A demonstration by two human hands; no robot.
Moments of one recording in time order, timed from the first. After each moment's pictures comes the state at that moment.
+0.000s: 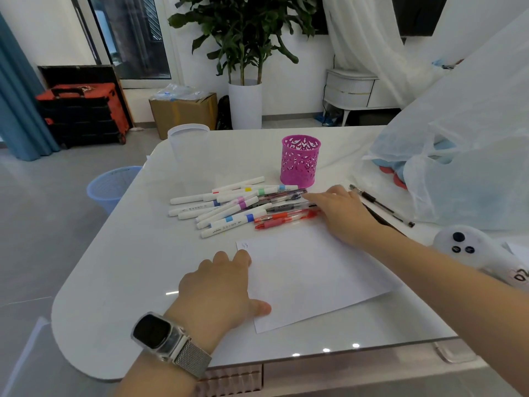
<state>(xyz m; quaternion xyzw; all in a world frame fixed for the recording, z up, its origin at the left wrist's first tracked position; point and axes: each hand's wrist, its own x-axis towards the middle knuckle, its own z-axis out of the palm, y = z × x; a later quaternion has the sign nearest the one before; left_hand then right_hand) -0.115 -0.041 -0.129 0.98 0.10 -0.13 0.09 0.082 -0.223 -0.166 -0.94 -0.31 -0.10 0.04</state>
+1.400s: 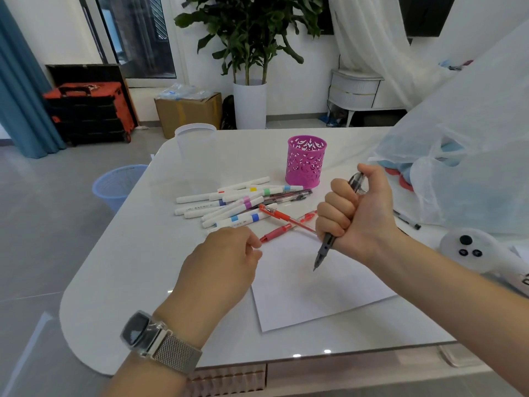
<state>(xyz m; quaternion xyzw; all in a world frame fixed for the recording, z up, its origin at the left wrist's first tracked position) -0.111 -0.033 -0.111 0.96 0.11 0.05 0.24 -0.009 -0.197 -0.093 -0.36 0.03 0.27 0.89</state>
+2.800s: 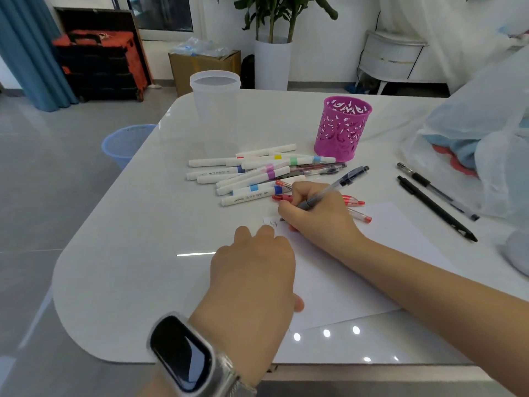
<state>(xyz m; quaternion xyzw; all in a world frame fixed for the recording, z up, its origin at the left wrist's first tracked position) -0.108 -0.050 -0.128 0.99 0.07 -0.14 0.07 0.013 -0.129 -0.180 -0.81 -0.26 0.00 0.53</state>
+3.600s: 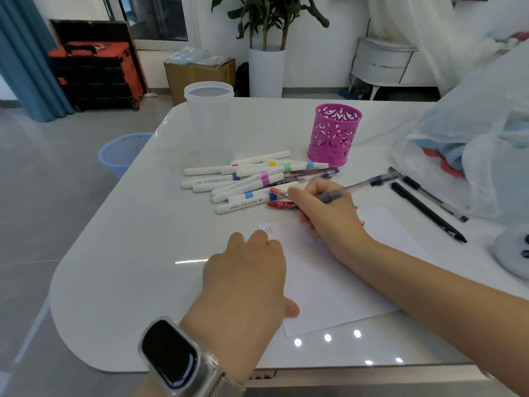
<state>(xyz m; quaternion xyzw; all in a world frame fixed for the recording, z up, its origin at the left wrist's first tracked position) -0.108 -0.046 -0.128 0.99 0.07 -0.12 0.05 0.012 -0.139 -0.163 -0.73 -0.14 0.06 0.66</state>
